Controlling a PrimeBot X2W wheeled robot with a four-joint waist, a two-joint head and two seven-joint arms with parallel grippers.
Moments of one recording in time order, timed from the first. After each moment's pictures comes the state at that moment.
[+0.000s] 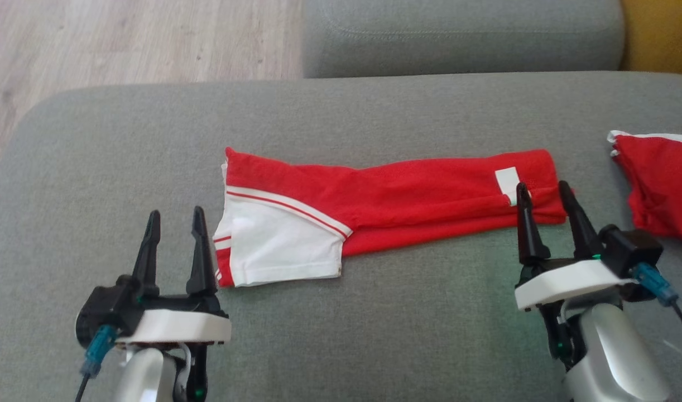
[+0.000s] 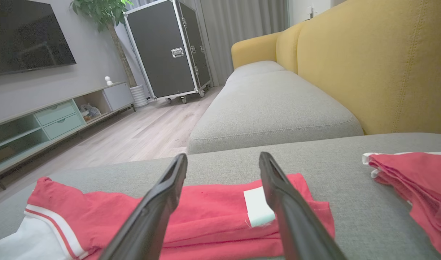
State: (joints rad) left arm -0.14 0.06 -0.13 0.27 -0.32 -0.05 -0.26; right arm -0.23 -0.07 0.08 0.44 0.25 0.13 -0.25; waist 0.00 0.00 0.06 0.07
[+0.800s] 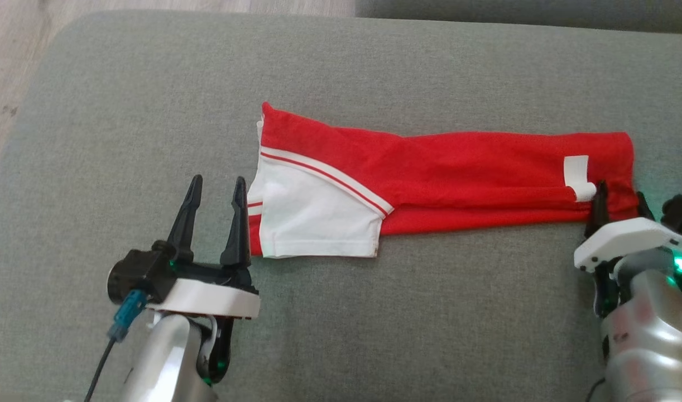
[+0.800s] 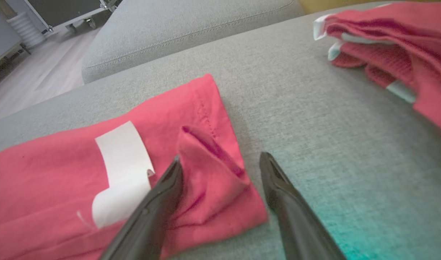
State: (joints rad) left arm -0.25 0.04 -0.22 0.31 -0.30 -0.11 -0.26; right arm -0.56 -0.06 -0.44 0.99 -0.02 0.13 -0.18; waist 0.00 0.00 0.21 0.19
